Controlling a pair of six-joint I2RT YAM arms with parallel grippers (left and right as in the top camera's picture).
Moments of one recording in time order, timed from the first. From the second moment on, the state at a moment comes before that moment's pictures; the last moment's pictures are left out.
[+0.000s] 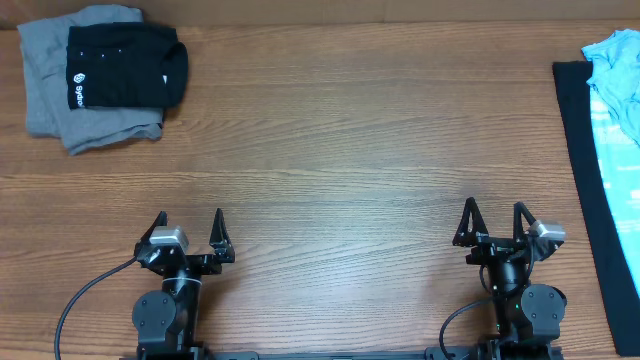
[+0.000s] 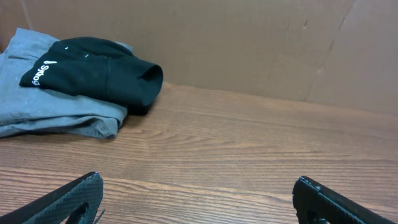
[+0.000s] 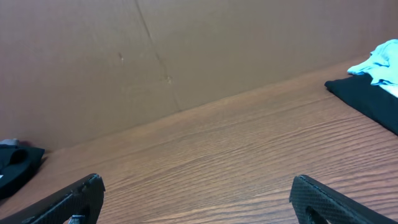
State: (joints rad) left arm 0.04 0.02 0.01 -0.07 0.05 -0.17; right arm -0.03 0.01 0.02 -0.04 -0.04 0.33
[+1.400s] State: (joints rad) left arm 0.04 0.02 0.01 -0.07 0.05 -0.17; right arm -0.03 0.01 0.02 0.27 -0.19 0.49
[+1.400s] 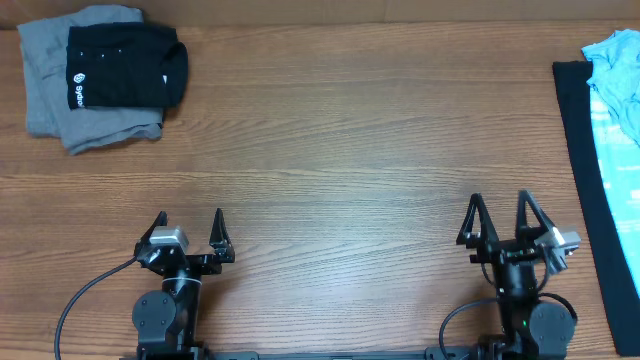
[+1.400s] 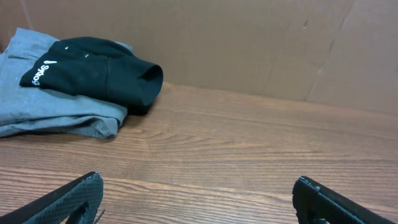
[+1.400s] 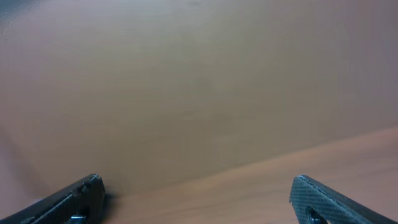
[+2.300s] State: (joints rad) left arm 0.04 0.01 0.01 -0.07 0.04 -0.17; right arm -0.07 0.86 1.09 -0.21 0.02 0.11
